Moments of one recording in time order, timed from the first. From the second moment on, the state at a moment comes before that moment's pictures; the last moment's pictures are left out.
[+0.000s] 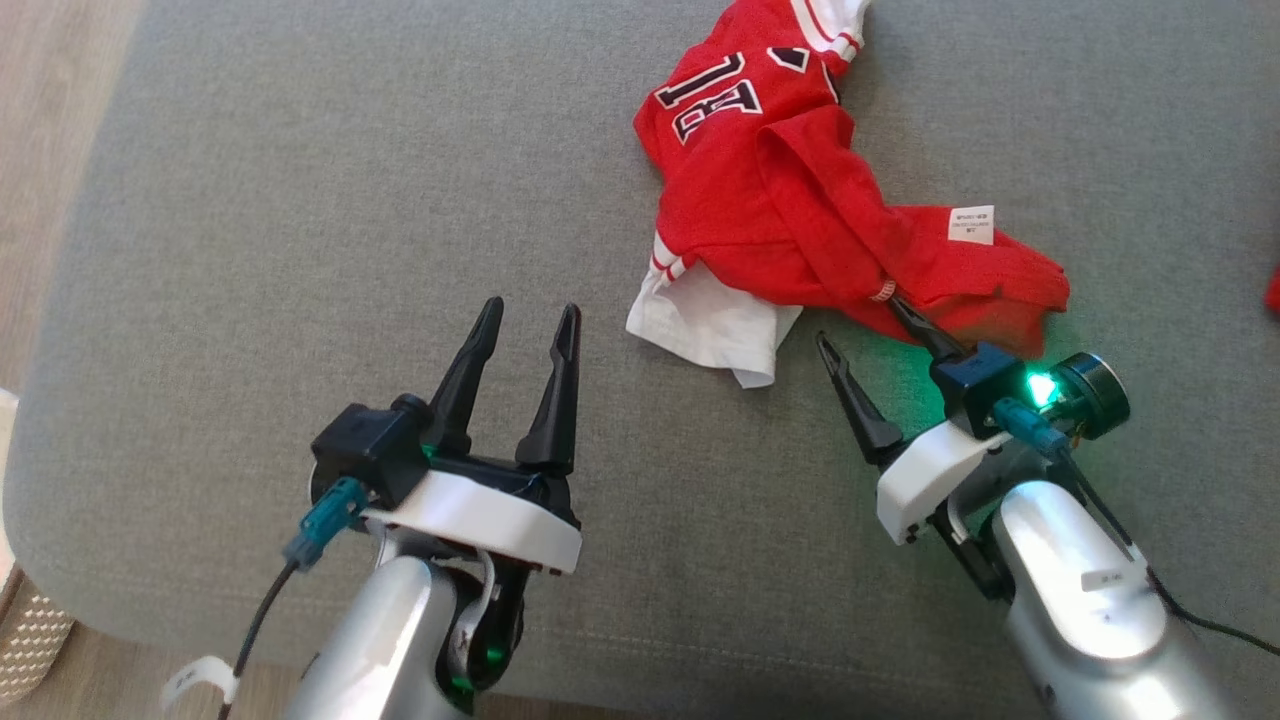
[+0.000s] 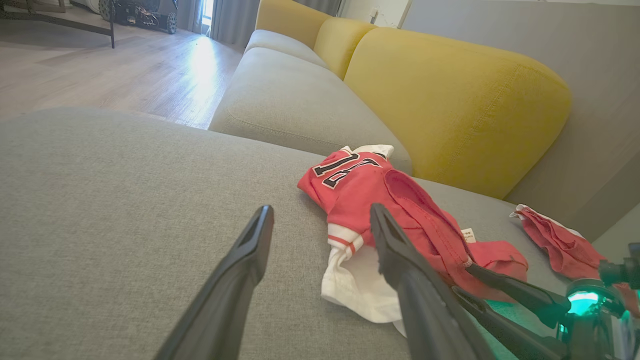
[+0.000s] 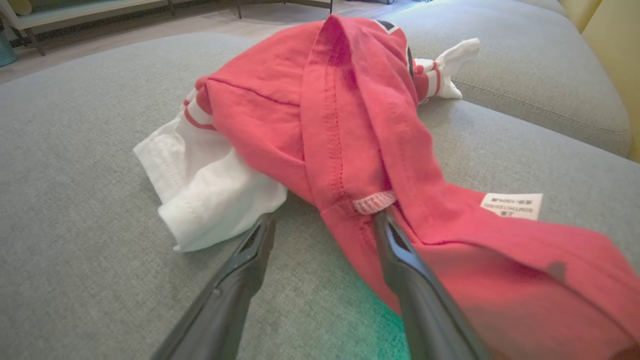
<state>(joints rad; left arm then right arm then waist) -0.21 0.04 -0.44 0.12 -0.41 0.06 -0.26 -0.37 -0.16 0.37 0.46 0.02 0.13 -0.08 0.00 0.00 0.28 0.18</state>
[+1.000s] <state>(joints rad) -0.21 0.04 -0.44 0.12 -0.41 0.07 -0.26 -0.38 -0.16 0.17 0.36 0.06 0.13 -0.12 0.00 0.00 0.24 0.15</state>
